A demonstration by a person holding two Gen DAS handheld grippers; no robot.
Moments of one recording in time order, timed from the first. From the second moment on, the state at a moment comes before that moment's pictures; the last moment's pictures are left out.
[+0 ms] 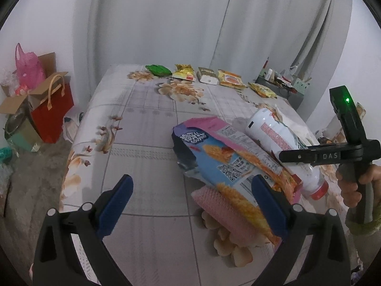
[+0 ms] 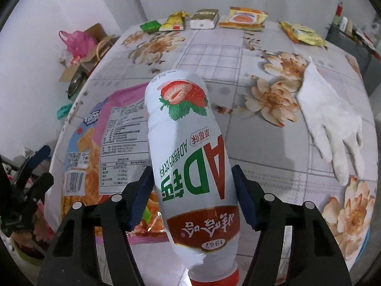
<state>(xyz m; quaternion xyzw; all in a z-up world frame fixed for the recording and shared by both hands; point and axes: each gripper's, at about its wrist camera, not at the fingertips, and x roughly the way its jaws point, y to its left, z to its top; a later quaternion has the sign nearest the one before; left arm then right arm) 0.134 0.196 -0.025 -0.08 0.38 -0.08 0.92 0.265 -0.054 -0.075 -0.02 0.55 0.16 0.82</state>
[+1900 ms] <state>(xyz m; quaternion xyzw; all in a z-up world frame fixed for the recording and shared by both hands) 0.371 -0.177 -0.055 0.09 0.52 -0.15 0.84 0.085 -0.276 -0.070 0.25 0.42 -0.04 0.87</state>
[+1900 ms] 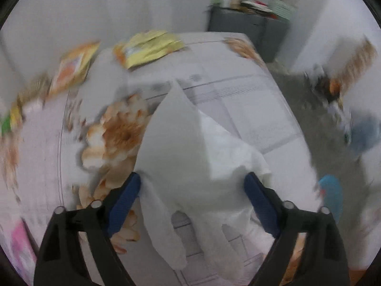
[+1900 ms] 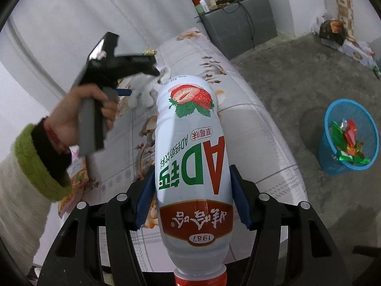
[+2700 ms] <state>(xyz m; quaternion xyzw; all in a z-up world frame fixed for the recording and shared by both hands) 0.125 -0.091 -0.047 0.09 0.50 -0.37 0.78 0.073 -0.278 -0.067 0.25 0.42 -0.04 0.87</state>
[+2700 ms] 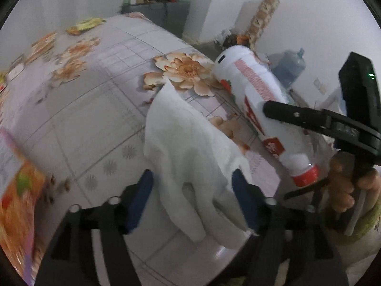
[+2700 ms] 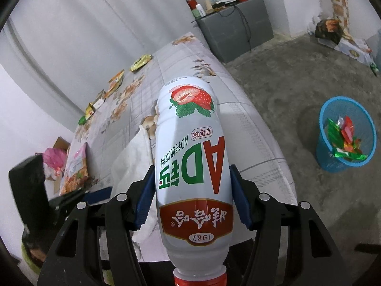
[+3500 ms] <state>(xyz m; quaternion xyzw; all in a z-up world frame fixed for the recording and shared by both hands) 0.117 -0.117 -0.056 0.14 0.44 -0.33 0.82 0.090 -0.286 -0.067 0.27 0.47 -0.03 0.84</state>
